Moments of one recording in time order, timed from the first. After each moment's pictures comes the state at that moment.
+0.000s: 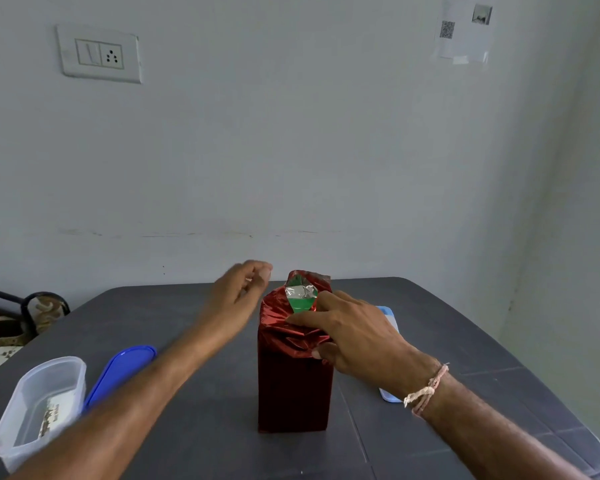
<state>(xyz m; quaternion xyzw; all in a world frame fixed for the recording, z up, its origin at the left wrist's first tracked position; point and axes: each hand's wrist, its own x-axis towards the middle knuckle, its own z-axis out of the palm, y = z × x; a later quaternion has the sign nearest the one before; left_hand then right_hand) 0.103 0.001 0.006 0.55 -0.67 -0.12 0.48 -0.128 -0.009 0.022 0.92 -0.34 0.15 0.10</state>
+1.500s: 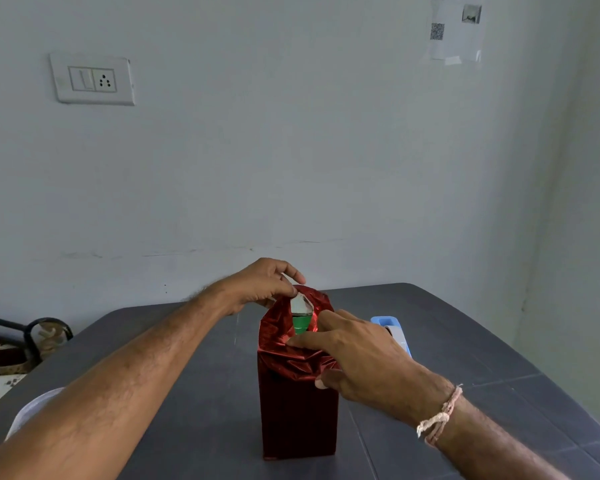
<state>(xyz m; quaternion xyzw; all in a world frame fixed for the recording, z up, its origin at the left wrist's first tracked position) 0.094 -0.077 0.064 0.57 -0.67 -0.34 0.33 -0.130 0.000 0.033 0.93 -0.35 0.11 0.05</state>
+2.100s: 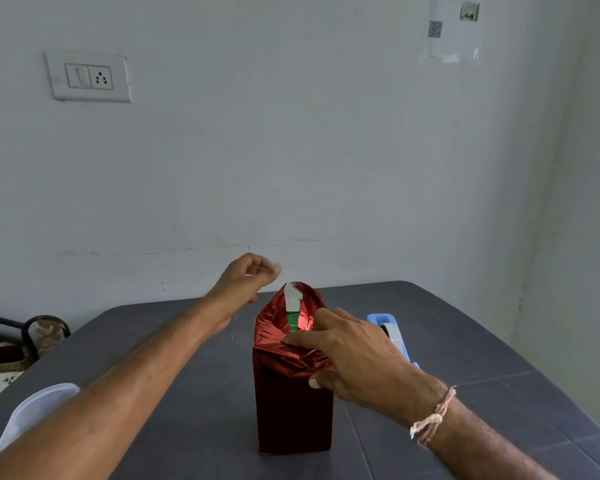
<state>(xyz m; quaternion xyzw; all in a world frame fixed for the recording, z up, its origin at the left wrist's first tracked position) 0.100 -0.049 0.043 0.57 -0.59 -0.27 0.49 -0.132 0.000 0.028 0.93 -0.35 0.11 0.06</state>
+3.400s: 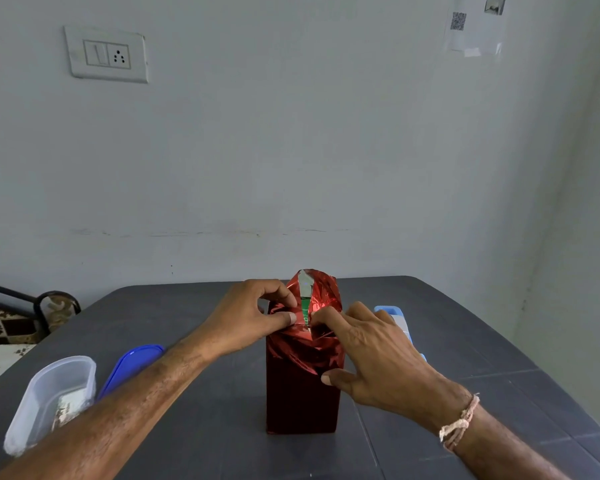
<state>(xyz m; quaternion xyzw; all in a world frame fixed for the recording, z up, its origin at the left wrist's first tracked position) 0.098 0.006 0.013 0.54 -0.74 -0.12 0.39 -0.142 0.005 0.006 0.92 -0.35 0.17 0.08</state>
